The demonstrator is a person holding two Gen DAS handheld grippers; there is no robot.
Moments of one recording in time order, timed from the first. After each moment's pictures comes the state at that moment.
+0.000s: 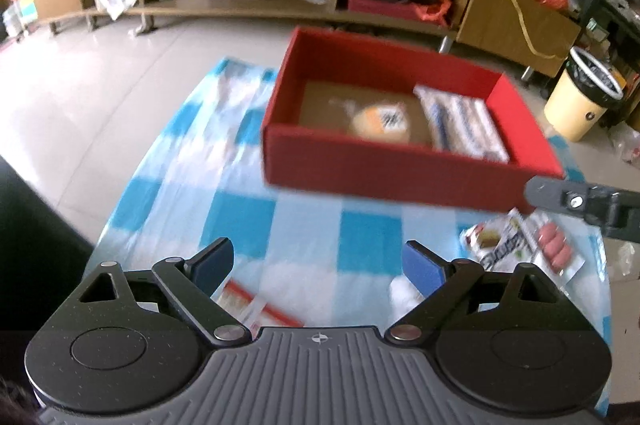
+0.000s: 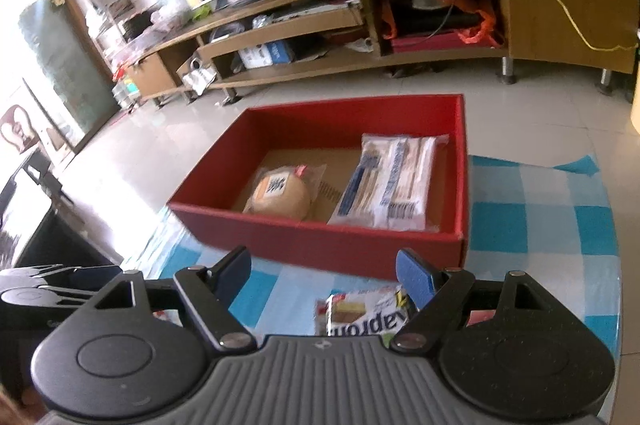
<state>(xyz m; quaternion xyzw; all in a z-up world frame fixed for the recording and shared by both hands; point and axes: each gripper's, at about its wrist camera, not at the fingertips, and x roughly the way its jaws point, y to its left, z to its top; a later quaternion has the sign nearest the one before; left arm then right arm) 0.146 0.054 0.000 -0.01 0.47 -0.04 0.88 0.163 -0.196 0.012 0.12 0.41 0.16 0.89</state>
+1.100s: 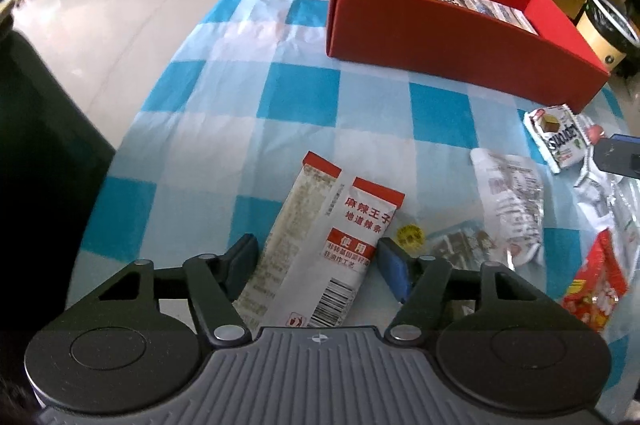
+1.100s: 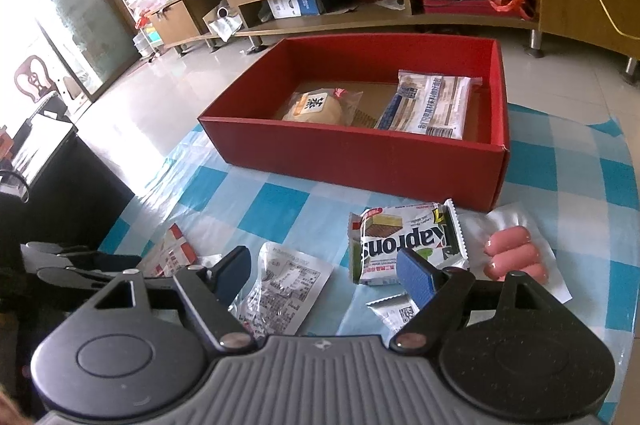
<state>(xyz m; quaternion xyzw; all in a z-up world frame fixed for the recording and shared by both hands) 0.102 0.094 -0.047 0.00 0.55 -0.04 0.84 0.127 -0.175 -0.010 0.08 0.45 0.19 0.87</state>
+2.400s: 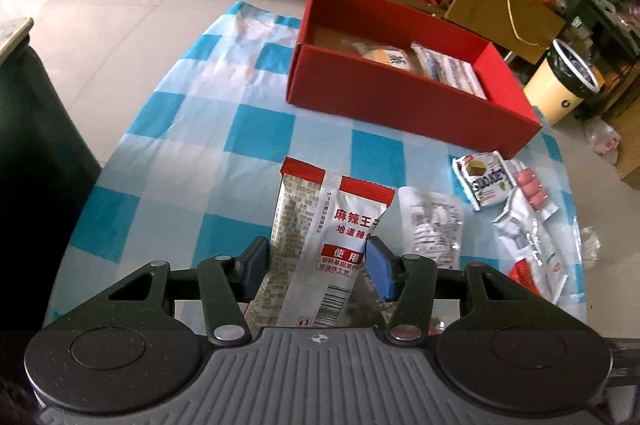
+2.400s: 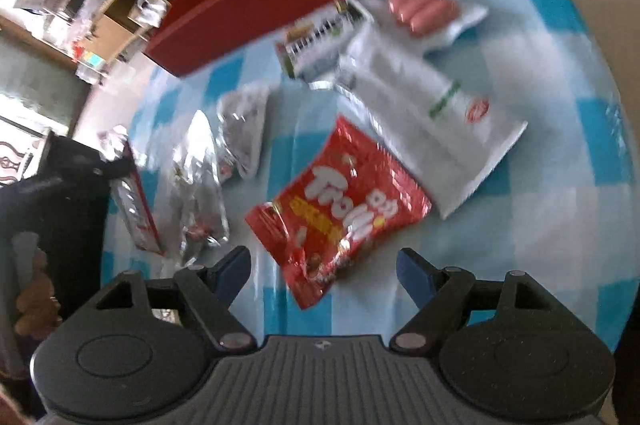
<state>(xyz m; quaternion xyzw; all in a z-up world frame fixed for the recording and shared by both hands) 0.089 0.093 -0.004 -0.07 0.51 -0.08 0.86 0.029 -0.211 -0.058 0.24 0.57 0.11 0.78</state>
